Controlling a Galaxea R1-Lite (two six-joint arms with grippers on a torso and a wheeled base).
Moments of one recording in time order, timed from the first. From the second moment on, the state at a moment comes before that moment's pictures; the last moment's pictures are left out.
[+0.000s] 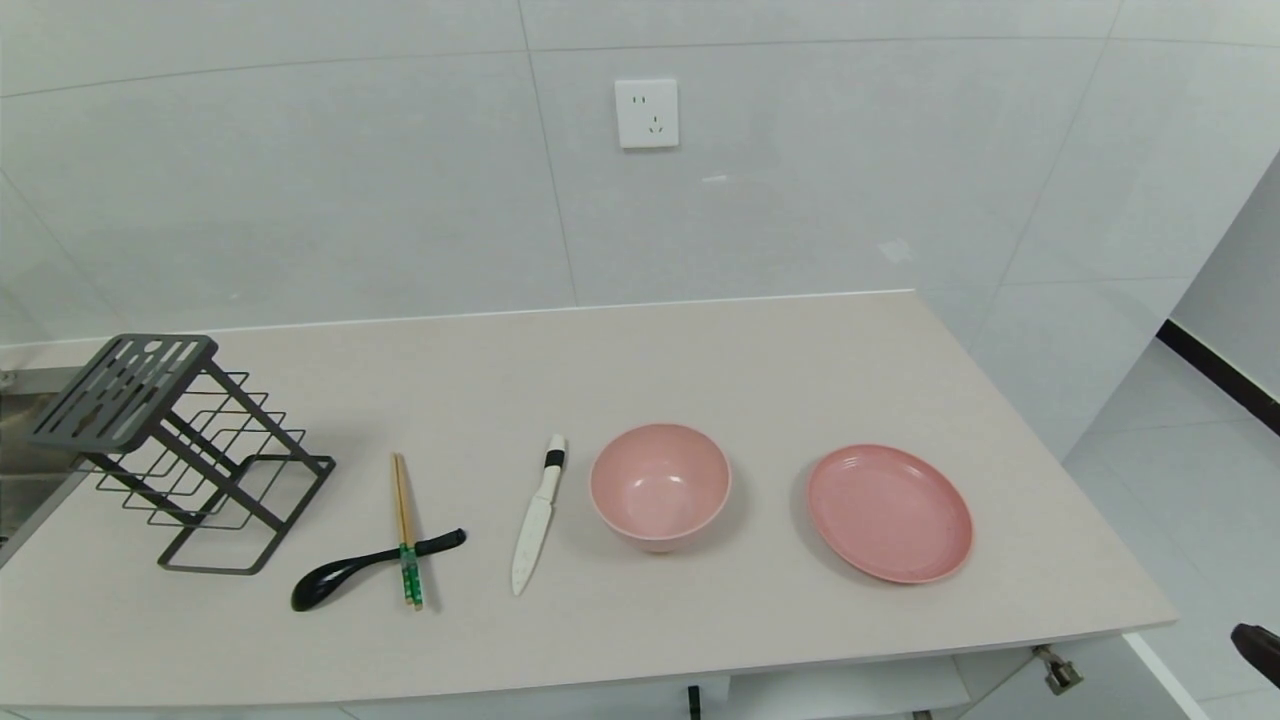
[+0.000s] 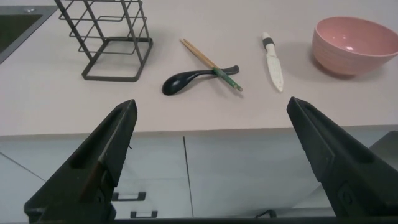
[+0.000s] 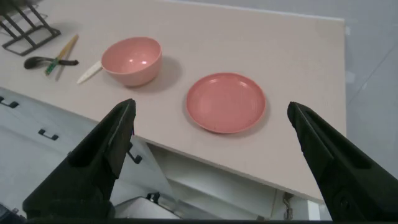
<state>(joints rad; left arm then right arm) 0.00 0.00 0.00 0.00 0.03 -0.02 0.19 0.66 -0.26 -0.32 0.27 -0.04</state>
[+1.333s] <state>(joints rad) 0.00 0.00 0.00 0.00 0.03 -0.03 0.19 1.59 -0.12 -1.13 0.29 -0.14</state>
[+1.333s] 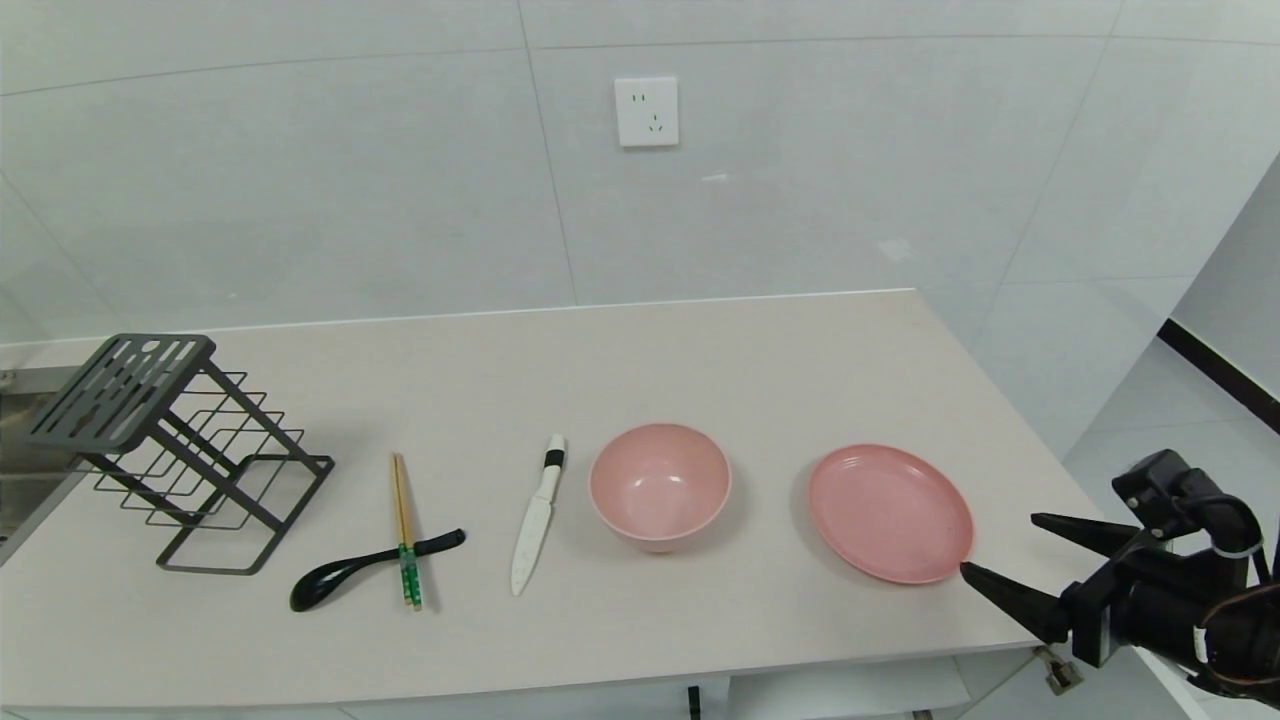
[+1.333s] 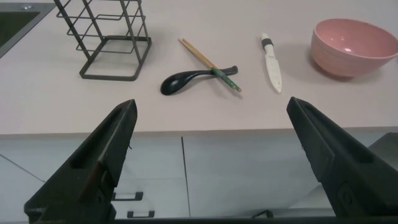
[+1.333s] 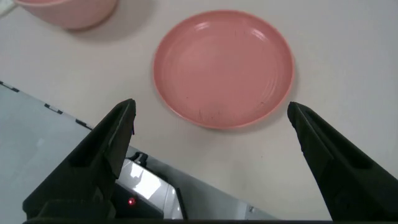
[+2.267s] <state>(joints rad) 0.00 0.00 0.00 0.00 0.03 -0.03 0.10 1.98 -0.42 -1.20 0.30 -0.14</state>
